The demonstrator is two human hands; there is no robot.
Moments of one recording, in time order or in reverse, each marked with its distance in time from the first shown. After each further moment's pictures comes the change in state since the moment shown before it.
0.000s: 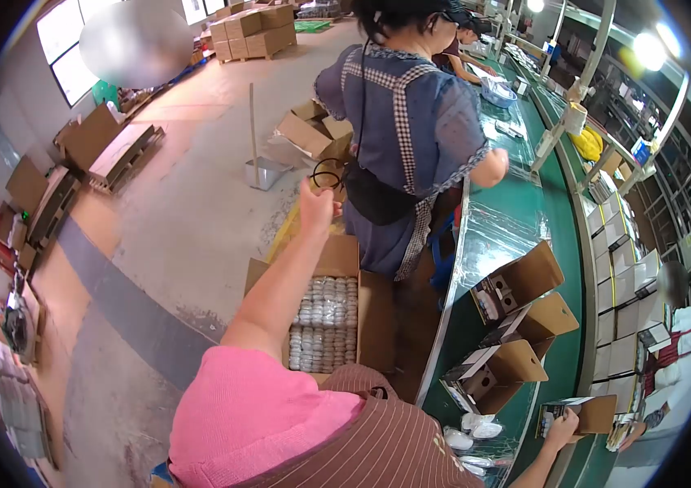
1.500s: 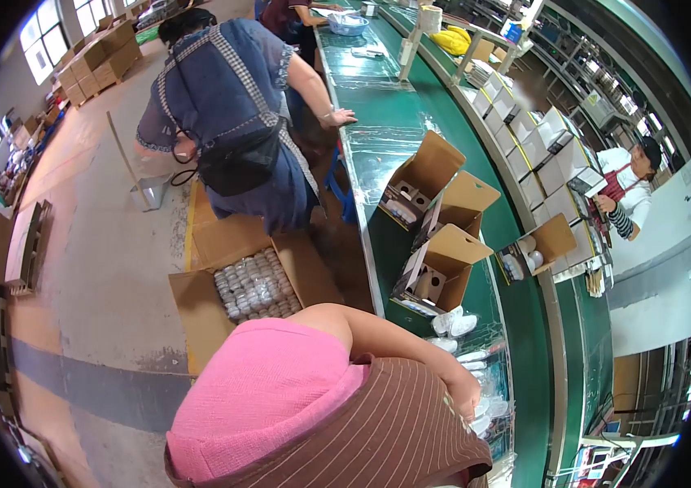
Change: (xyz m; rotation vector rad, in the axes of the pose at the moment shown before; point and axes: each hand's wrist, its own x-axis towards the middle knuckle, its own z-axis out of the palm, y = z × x) left_hand -0.499 -0.050 0.090 0.442 -2.864 0.240; right_hand -0.361 -0.174 -0.159 0.782 -0.142 0.696
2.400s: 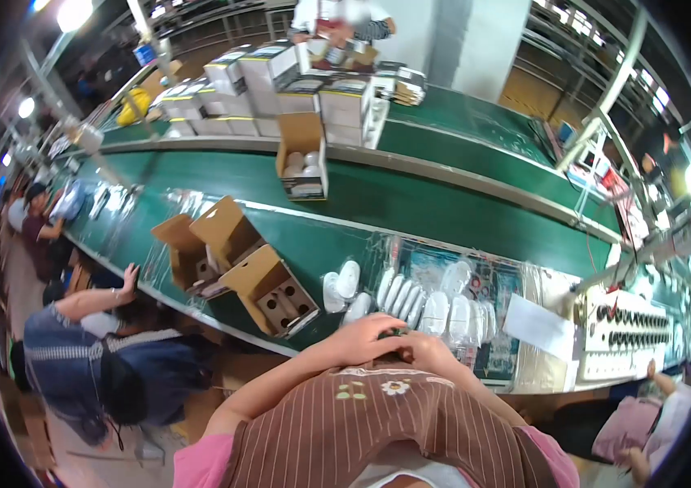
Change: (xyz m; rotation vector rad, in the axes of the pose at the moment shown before) left_hand -0.004 -0.019 -0.028 0.056 0.103 0.101; right_hand 0.010 -0.056 0.060 -0.303 -0.153 -0.110
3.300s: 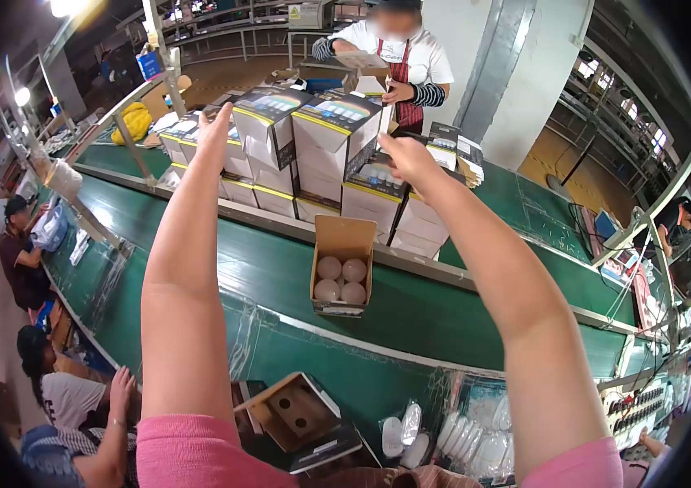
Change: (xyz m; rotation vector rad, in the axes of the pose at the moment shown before) left_hand 0.132 -0.192 -0.730 -0.084 1.427 -0.369; right_hand 0.604 -0.134 -0.262 0.363 0.405 0.053
